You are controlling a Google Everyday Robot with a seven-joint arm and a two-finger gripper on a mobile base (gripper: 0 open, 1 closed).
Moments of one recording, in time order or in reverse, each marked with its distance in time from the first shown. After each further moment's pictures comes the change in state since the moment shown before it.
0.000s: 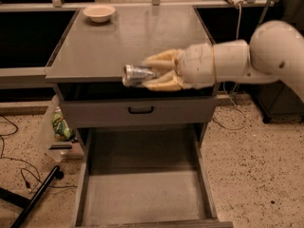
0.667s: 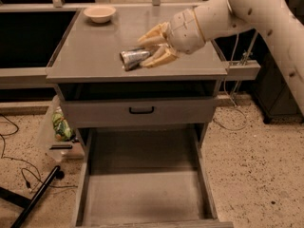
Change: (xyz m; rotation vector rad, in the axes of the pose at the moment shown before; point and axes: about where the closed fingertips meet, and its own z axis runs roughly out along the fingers) arm 0.009 -0.065 0.018 -0.210 0.124 -0.174
